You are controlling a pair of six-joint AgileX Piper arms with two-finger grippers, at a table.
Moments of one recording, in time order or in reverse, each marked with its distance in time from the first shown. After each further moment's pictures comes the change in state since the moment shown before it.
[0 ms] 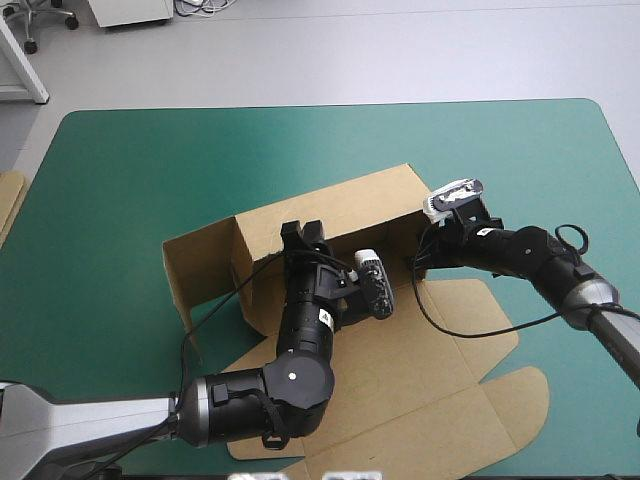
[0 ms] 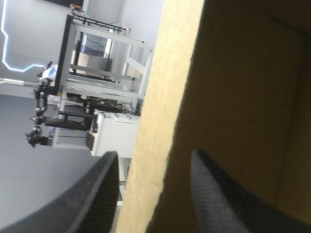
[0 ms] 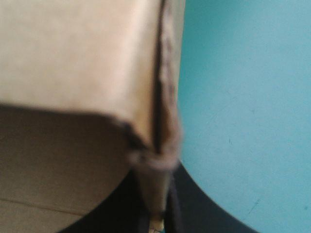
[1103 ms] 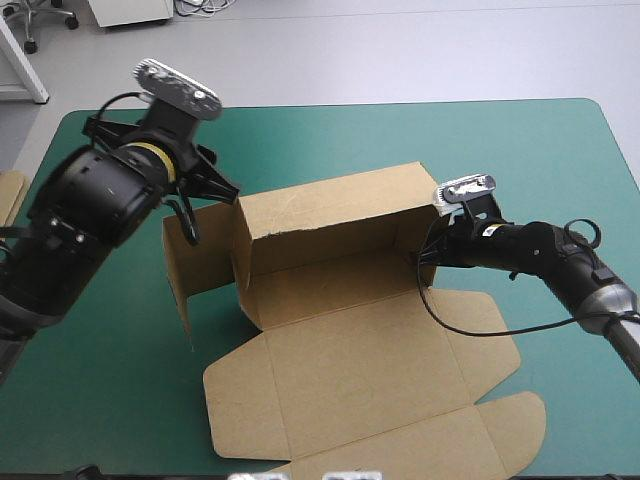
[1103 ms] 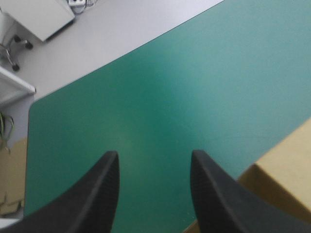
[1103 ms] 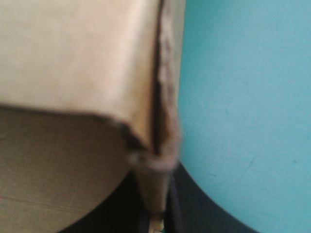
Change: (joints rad) left arm 0.660 -0.143 -0.631 -0.803 0.091 0.390; right arm 0.000 -0.075 -0.067 -0.277 0.161 0.383
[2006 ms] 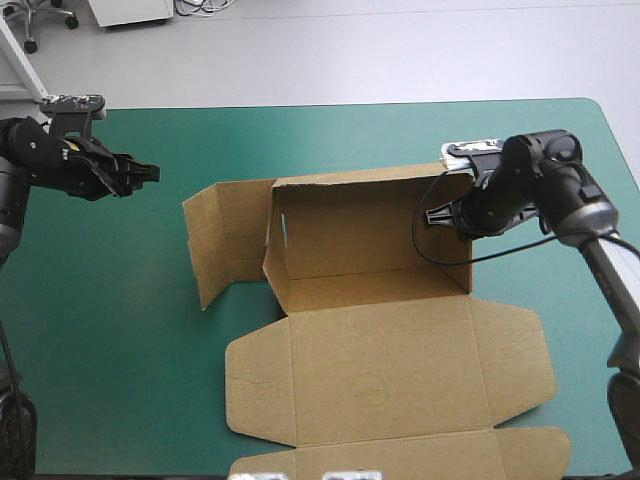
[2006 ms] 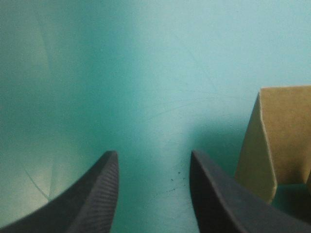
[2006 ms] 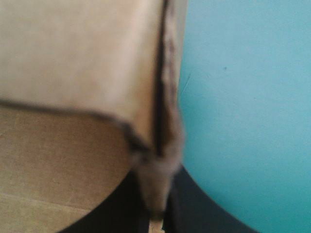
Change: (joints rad) left arm 0.739 0.118 0.125 -0.718 -0.070 0.293; right arm 0.003 0.249 -0.558 -0.424 0.699 0.531
